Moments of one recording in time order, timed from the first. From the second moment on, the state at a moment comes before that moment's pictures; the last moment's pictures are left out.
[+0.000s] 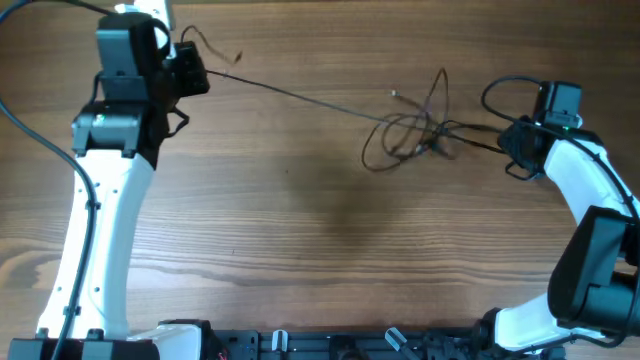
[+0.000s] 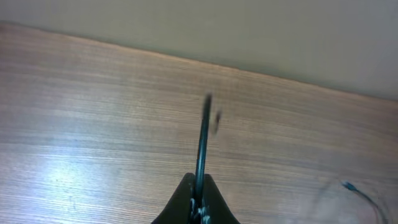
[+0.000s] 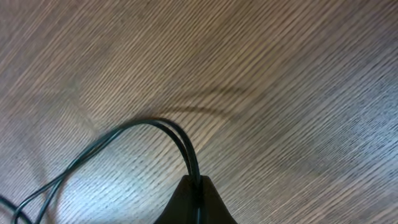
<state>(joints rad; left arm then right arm) -0.03 1.45 1.42 -0.60 0.01 -0.20 -0.24 1.71 1.02 -0.45 0.12 0.57</state>
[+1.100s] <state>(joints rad) -0.05 1.45 1.42 -0.72 0.18 -0.20 0.21 1.72 1.02 -0.44 0.01 0.43</state>
